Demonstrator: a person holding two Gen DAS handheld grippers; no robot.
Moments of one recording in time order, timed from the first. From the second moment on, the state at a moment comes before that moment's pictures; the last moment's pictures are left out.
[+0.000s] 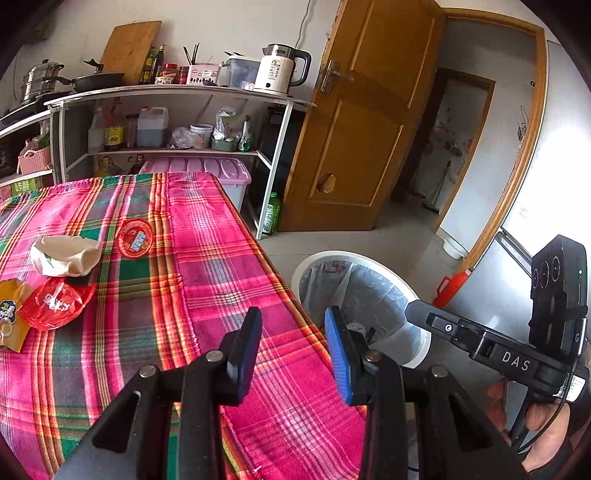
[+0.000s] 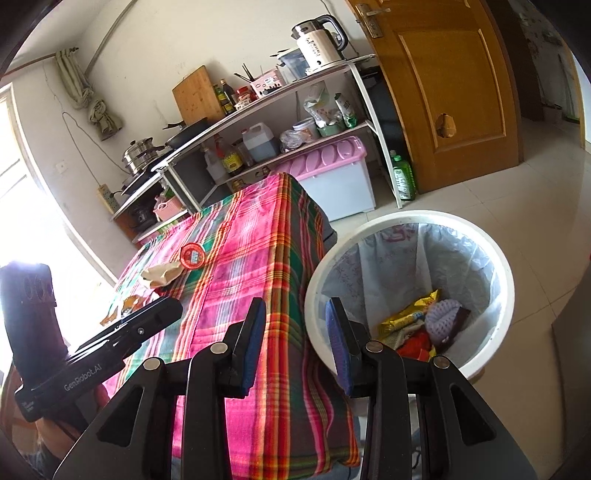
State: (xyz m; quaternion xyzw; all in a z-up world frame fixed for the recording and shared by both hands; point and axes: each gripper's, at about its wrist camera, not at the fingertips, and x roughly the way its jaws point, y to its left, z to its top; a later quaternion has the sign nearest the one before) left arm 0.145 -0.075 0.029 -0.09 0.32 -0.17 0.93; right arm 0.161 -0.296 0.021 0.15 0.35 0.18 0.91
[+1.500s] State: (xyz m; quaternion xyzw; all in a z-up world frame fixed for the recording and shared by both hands) left arm 0.094 0.074 0.012 -0.14 0.30 -0.01 0.94; right arm 0.159 -0.169 0.025 0.05 0.37 0.28 0.89
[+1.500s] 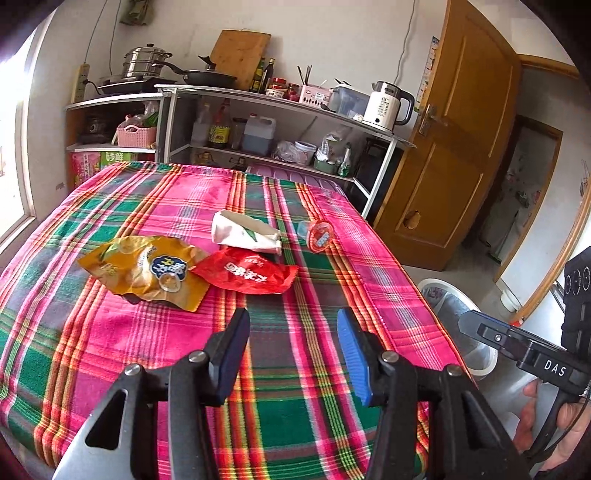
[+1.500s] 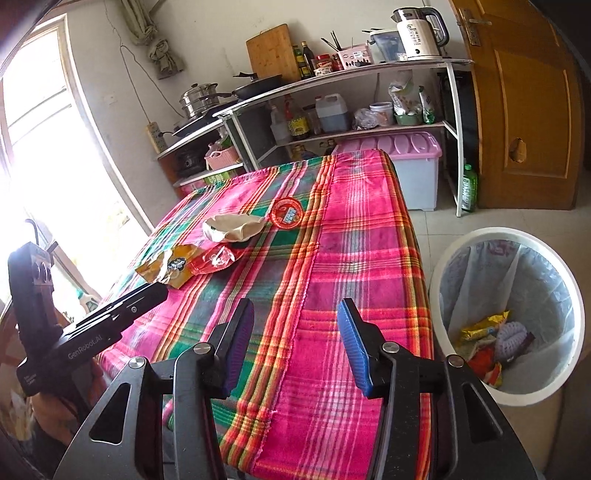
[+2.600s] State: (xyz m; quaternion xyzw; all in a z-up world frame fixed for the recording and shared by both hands) left arm 0.142 0.219 -0.026 -0.26 0.34 0.14 0.89; right arm 0.263 -0.068 0.024 -0.02 0.38 0.28 0.88
